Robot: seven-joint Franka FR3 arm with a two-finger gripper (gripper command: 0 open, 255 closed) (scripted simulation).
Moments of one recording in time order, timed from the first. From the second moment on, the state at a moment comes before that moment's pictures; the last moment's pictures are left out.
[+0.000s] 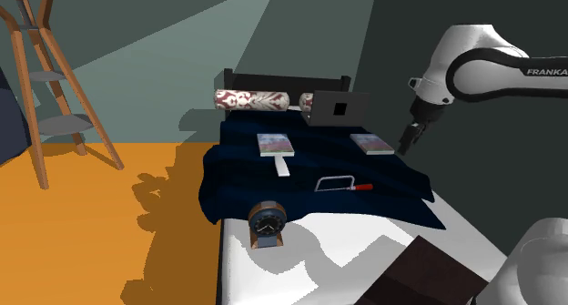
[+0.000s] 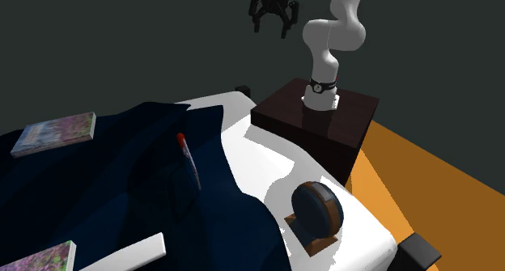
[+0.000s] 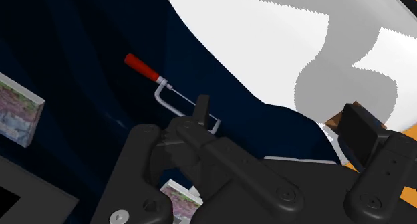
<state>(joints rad) 0.03 -0.71 -0.19 -2.45 -0.20 1.86 -0.20</state>
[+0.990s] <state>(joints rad) 0.13 -0.20 -0.54 -2.33 -0.16 2.23 -0.85</state>
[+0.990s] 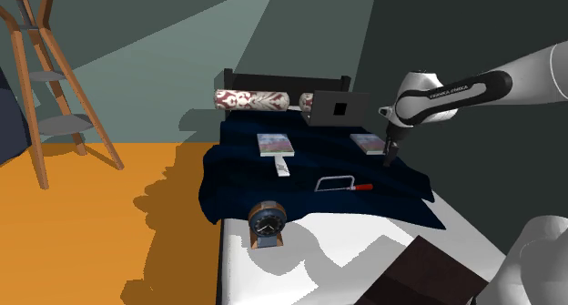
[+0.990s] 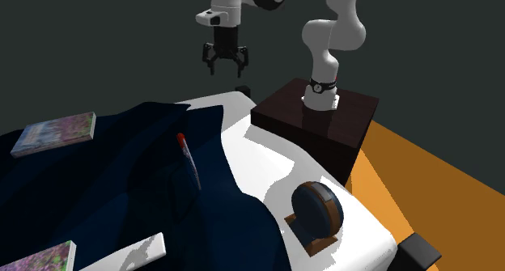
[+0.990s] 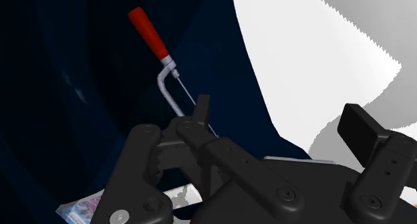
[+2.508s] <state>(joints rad) -0.08 0.72 -0.40 -1.64 0.29 2.31 -1.67</state>
